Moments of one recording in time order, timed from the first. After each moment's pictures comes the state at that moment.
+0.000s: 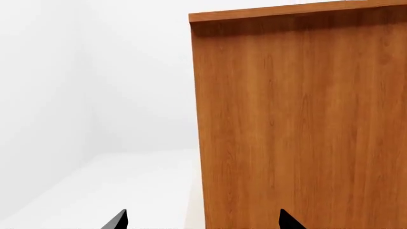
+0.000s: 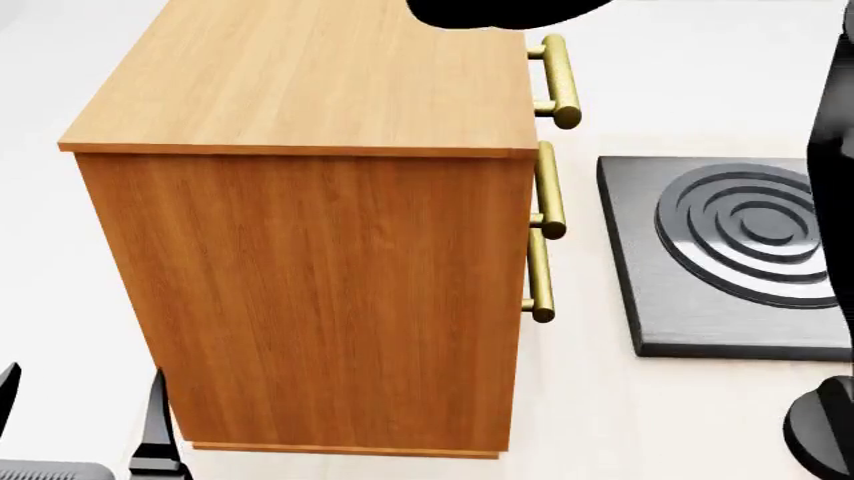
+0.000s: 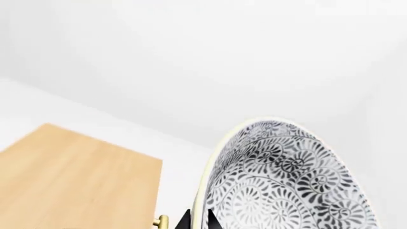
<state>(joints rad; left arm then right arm) -0.07 -0.40 0.33 0.44 -0.27 -0.22 -0.47 2.04 0.26 -0.71 0.29 1.69 1.41 1.29</state>
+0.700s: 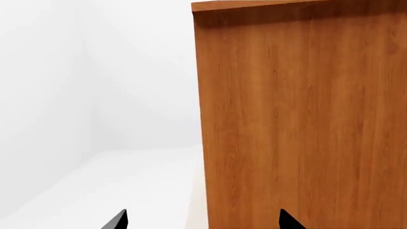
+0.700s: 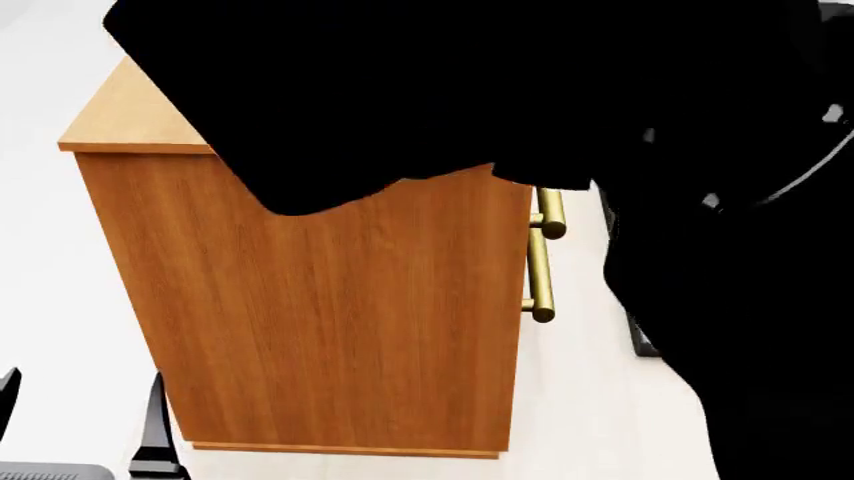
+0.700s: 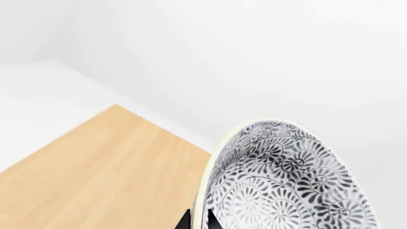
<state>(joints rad) -0.06 -0.40 0.33 0.42 -0.28 -0.20 -0.47 1.90 0.16 -0.80 0.17 1.66 1.32 1.23</state>
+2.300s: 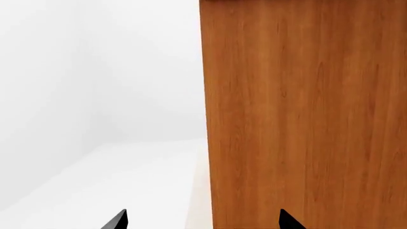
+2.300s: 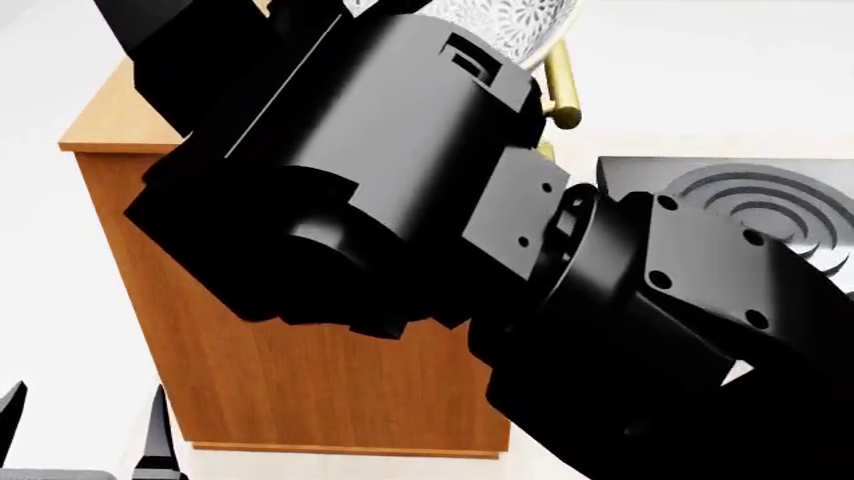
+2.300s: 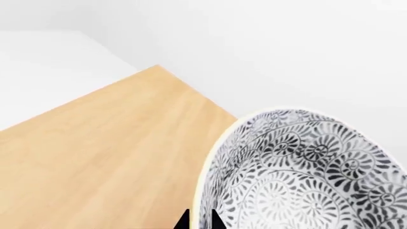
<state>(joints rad) -0.06 -0.40 0.34 0.35 -0.29 -0.15 -0.47 1.70 0.08 -1.03 0.19 1.35 1.13 1.00</state>
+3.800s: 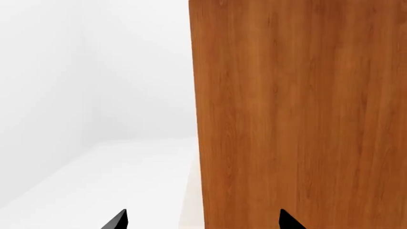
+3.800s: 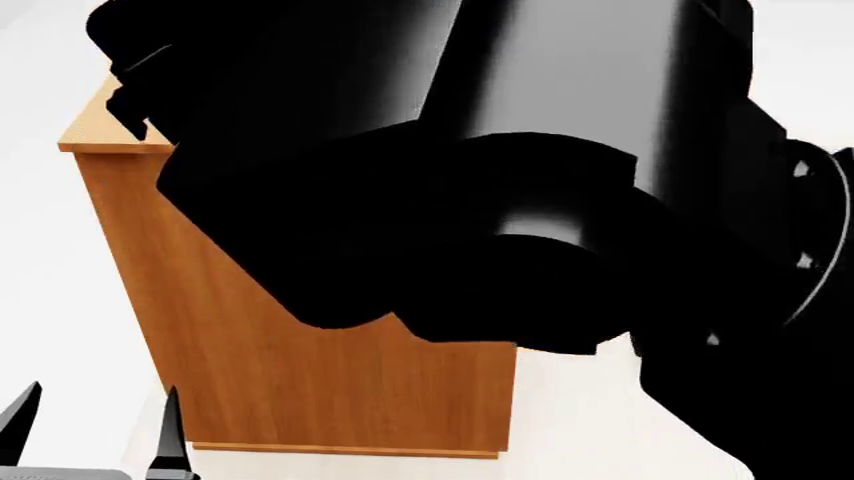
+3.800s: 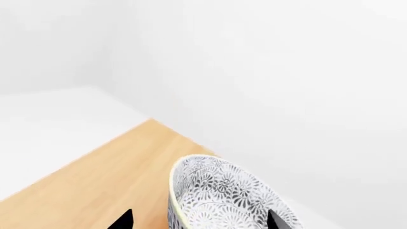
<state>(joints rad) -0.08 -0.40 0.37 0.32 -0.29 -0.15 -0.48 1.80 0.25 -0.94 -0.05 1.57 1.09 1.09</state>
